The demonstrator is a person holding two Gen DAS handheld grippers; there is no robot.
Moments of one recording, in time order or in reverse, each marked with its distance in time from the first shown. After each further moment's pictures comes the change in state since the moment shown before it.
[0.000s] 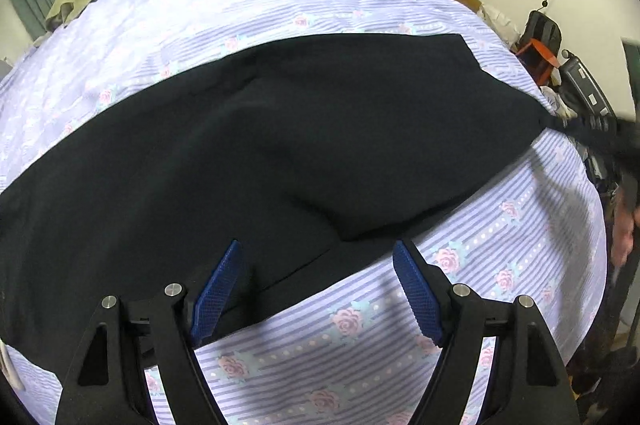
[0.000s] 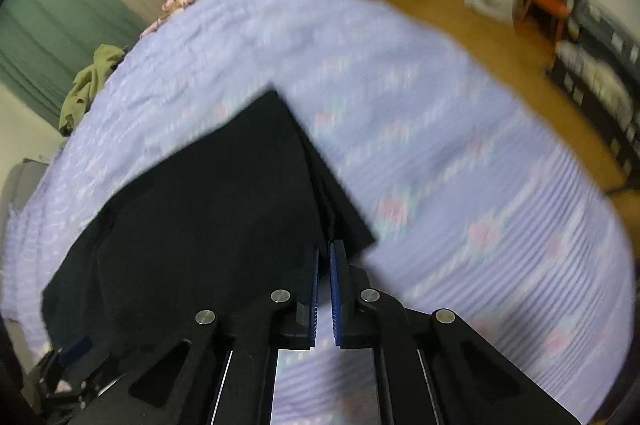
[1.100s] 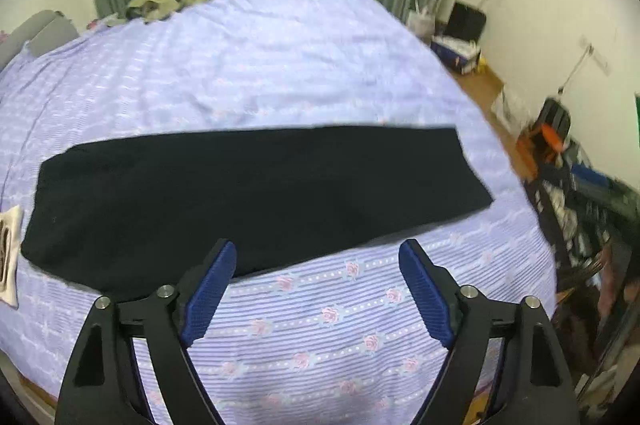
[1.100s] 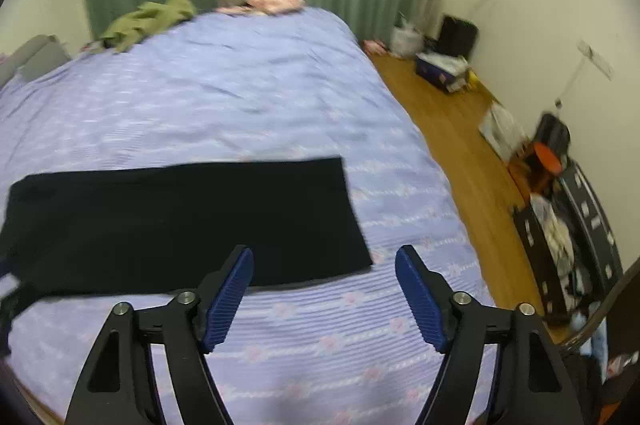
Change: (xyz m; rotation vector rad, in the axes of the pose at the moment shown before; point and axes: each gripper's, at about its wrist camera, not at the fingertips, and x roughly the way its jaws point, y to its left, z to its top) left arm -0.188 0.050 -0.055 -0.232 -0.210 0.034; right arm -0.180 0.108 -0.042 -0.474 -0.160 -0.129
